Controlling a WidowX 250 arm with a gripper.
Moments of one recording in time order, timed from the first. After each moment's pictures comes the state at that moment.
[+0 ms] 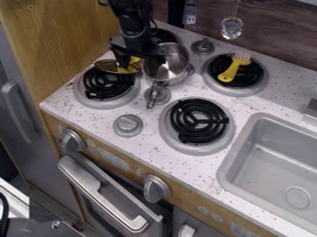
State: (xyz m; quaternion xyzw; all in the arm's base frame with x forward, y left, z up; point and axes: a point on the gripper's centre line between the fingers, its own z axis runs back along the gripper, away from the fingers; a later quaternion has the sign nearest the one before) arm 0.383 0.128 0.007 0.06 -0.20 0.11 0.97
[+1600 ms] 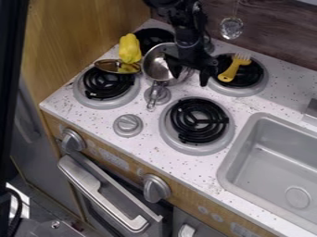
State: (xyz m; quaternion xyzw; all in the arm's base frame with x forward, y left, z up) arm 0.436 0.049 -0.018 0.02 -0.19 0.05 0.98
